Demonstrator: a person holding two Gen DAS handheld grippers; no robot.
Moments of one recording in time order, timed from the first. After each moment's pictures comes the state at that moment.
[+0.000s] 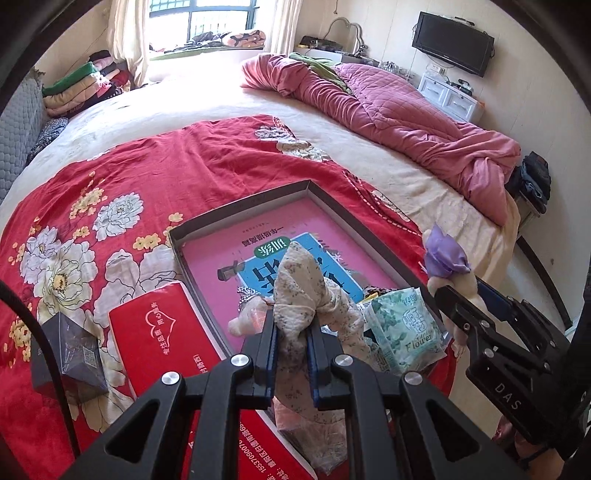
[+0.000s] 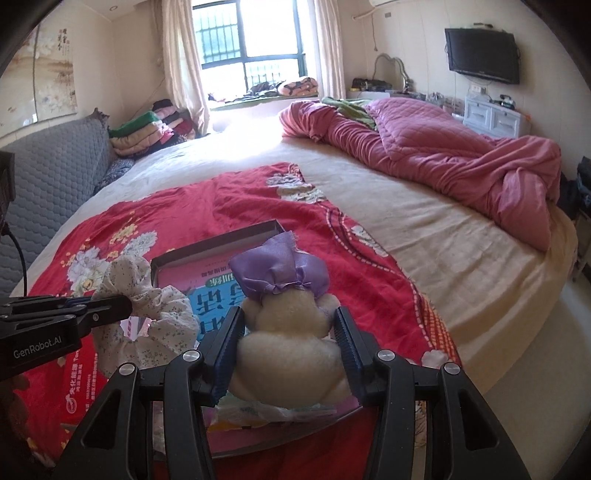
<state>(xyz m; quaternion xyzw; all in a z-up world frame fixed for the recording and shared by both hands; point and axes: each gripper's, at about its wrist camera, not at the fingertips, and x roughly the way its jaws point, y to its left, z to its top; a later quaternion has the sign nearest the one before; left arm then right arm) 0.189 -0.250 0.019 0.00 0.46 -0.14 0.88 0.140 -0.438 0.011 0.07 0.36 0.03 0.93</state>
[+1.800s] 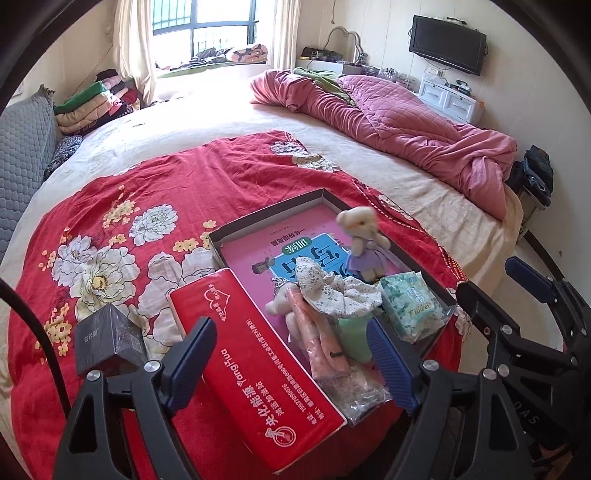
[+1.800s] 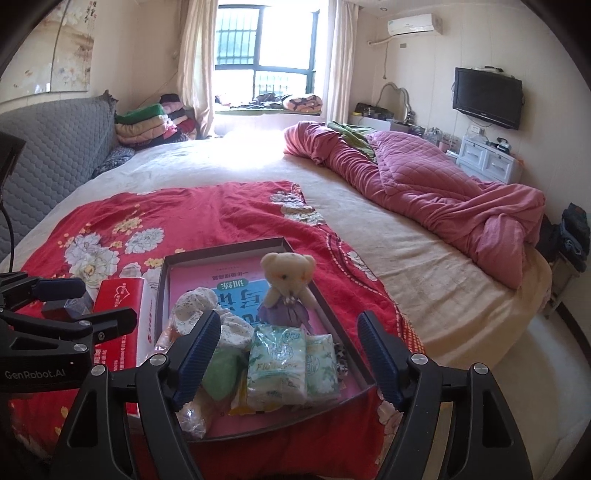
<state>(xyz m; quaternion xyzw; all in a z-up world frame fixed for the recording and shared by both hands) 0.141 -0.220 0.054 0.02 0.43 -0.13 0.89 0.089 -0.393 0.062 -0.02 0.33 -0.01 0.94</state>
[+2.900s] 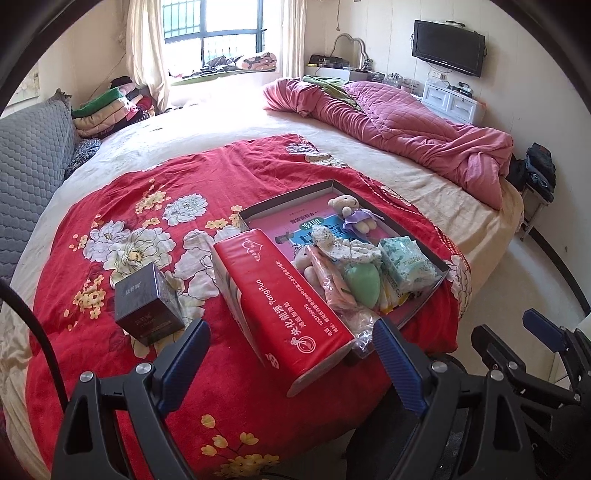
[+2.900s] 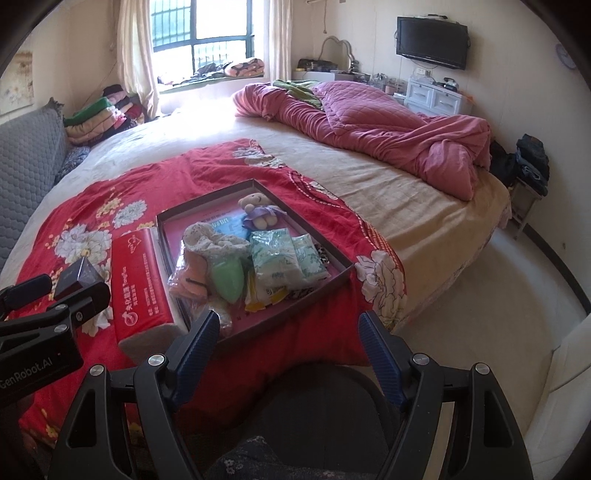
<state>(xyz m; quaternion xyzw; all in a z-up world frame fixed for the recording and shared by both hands) 0.065 -0.189 0.066 0.03 0.42 -0.10 0.90 -0.006 -0.363 0.068 0.04 0.40 -0.09 0.91</state>
